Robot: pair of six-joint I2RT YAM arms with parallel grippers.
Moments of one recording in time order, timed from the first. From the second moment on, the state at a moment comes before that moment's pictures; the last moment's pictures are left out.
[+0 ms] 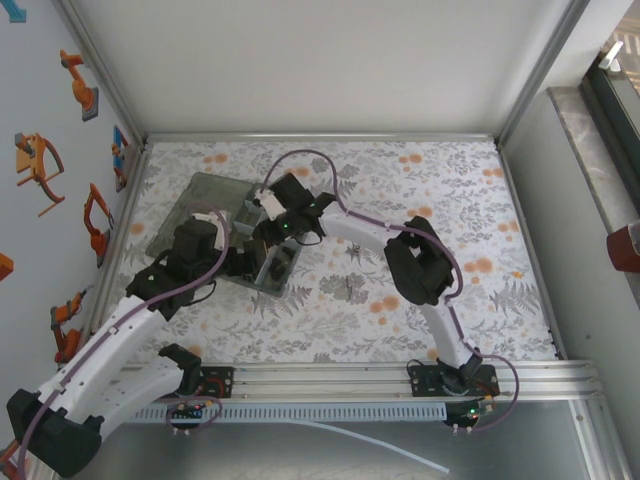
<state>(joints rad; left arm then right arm) -0.57 0.85 0.77 -0.58 -0.05 -0.48 0.85 2.17 1.75 -0.44 -0.38 0.19</state>
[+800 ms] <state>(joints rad) -0.69 1.71 1.19 -0.25 0.35 0.03 0.44 1.01 0.56 -0.23 -0.30 0.52</state>
